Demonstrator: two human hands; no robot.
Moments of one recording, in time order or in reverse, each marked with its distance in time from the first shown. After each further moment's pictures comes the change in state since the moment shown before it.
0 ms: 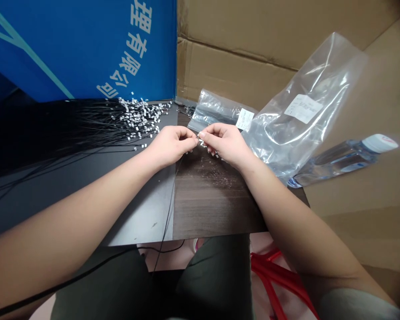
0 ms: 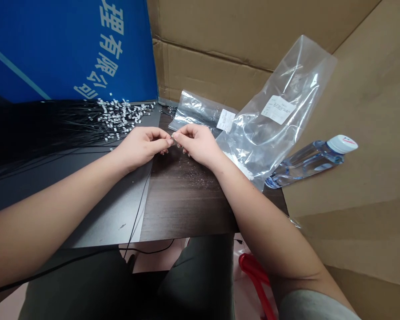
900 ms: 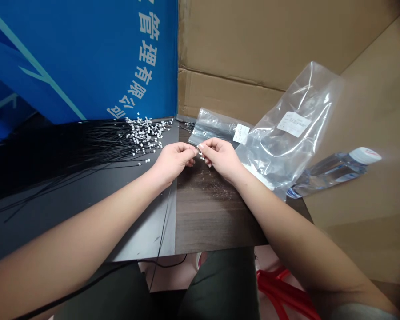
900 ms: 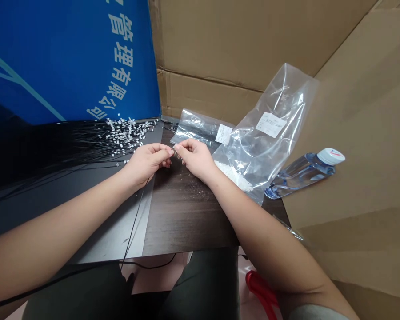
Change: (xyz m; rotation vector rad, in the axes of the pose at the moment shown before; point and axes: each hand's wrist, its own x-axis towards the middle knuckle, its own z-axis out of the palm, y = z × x) left_hand 0.000 -0.005 0.015 -0.444 0.118 -0.136; right_hand 0.006 0.013 0.016 0.180 0.100 -0.008
